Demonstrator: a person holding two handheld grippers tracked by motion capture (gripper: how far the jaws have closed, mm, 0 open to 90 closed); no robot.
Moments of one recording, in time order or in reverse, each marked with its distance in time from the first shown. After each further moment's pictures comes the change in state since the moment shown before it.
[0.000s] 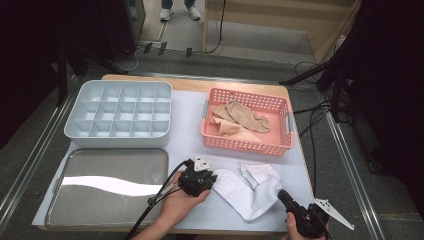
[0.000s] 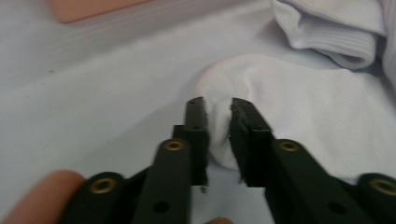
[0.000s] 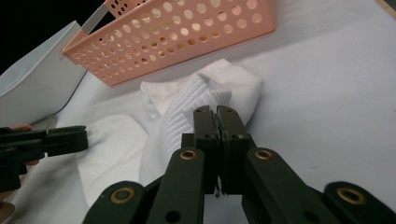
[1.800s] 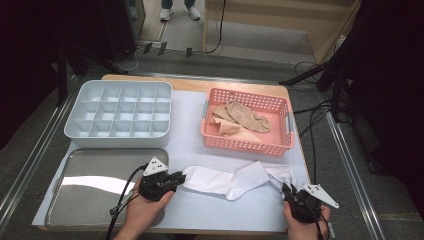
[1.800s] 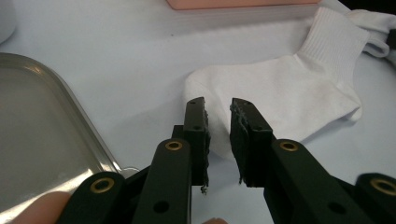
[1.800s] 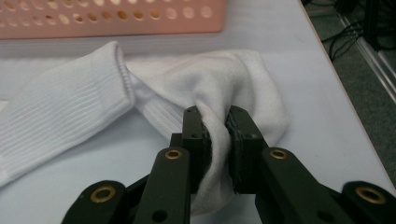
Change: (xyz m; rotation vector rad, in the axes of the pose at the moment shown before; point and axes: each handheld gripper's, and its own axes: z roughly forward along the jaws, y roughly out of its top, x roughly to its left) left arm 0.060 -0.048 -0.066 -0.142 -0.012 -0.139; right arm -0.004 0.017 0.030 0.111 -0.298 -0.250
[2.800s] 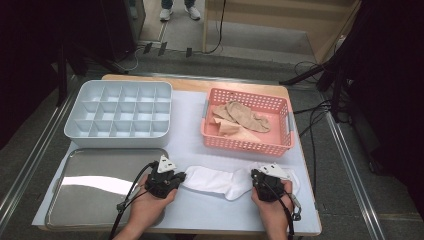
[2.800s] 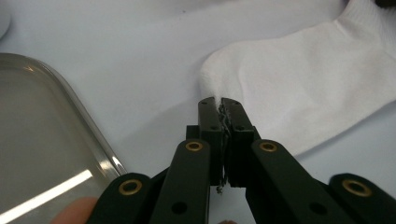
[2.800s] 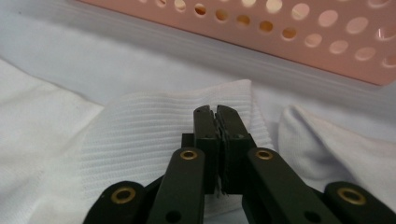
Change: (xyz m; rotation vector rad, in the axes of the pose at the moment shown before) left arm -0.004 0.009 0.019 0.103 0.097 0.075; right arm 0.083 0.023 0.052 0.071 0.112 -0.266
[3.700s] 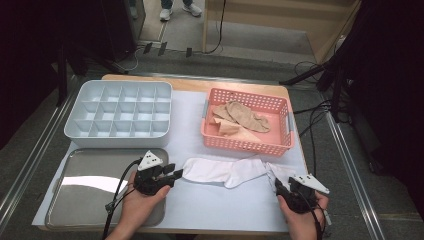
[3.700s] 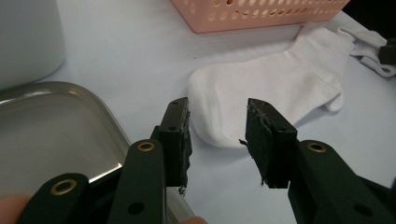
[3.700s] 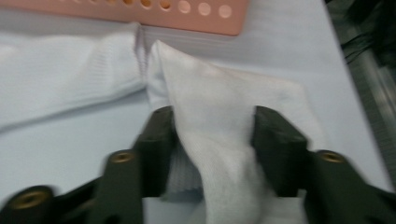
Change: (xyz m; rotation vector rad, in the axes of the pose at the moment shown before) left arm 0.016 -0.001 -0.026 -0.128 -0.068 -0.075; right arm -0.067 -0.029 -0.037 -0.016 -0.123 0.085
